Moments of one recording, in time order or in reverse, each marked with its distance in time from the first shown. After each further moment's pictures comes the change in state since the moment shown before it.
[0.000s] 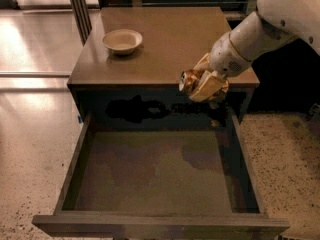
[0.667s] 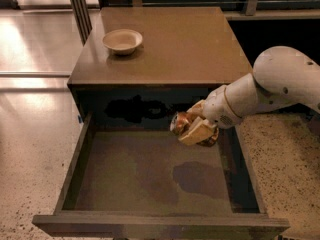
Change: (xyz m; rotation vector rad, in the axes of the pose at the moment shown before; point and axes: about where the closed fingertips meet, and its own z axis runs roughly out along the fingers) arm 0.026 0.094 0.061 -0.014 -0.097 0.168
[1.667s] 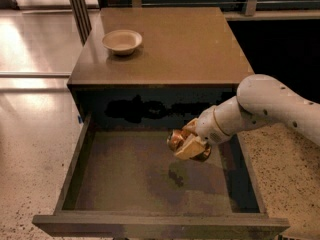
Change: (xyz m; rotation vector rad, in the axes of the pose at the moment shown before) arm 0.037 0.008 0.060 -0.038 0.019 0.053
